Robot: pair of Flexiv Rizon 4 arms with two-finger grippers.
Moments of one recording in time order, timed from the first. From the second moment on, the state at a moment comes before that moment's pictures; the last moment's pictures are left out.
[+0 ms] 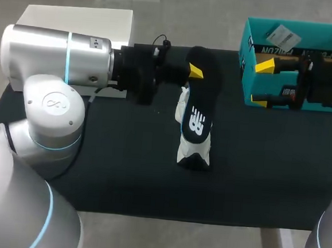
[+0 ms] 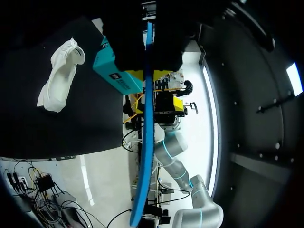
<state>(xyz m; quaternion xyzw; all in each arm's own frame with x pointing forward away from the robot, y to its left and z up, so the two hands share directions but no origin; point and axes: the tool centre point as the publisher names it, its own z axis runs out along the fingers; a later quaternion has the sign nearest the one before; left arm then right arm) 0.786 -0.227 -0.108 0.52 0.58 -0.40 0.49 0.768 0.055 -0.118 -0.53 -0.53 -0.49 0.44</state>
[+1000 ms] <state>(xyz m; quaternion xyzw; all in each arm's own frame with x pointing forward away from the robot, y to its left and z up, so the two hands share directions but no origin) 0.753 -0.200 -0.121 0.48 0.64 -0.41 0.44 0.744 -0.081 -0.128 -0.63 -0.62 -0.38 0.28</state>
